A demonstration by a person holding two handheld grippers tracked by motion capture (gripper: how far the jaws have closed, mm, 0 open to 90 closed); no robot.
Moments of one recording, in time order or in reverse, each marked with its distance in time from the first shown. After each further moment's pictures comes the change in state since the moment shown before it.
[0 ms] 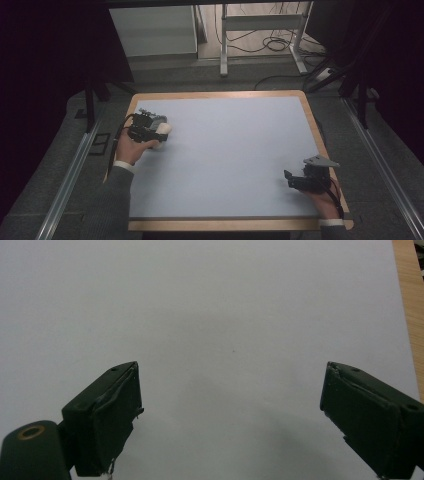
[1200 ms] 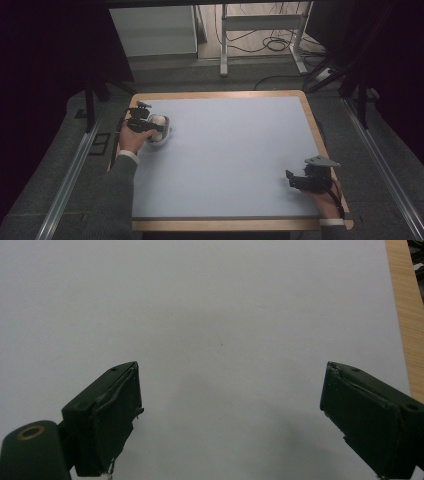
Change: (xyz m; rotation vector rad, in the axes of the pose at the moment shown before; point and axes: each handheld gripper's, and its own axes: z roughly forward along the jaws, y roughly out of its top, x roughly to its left) left arm 0.037 0.018 0.032 0.005 0.063 -0.142; right arm -0.004 -0.003 0.002 0.014 -0.021 0.008
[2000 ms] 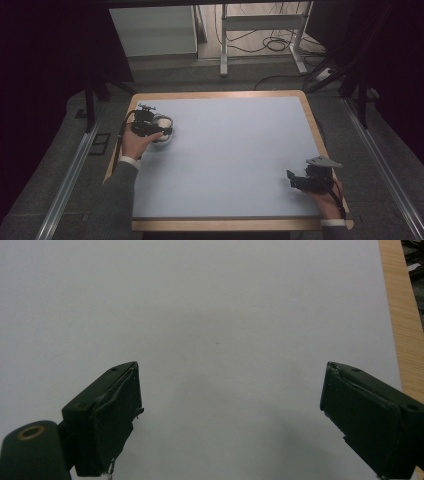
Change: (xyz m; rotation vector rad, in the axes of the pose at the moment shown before) left arm -0.024 -0.011 -0.015 -0.082 -0.140 0.065; right arm -0.002 -0.001 -0.002 -0.005 -0.006 0.005
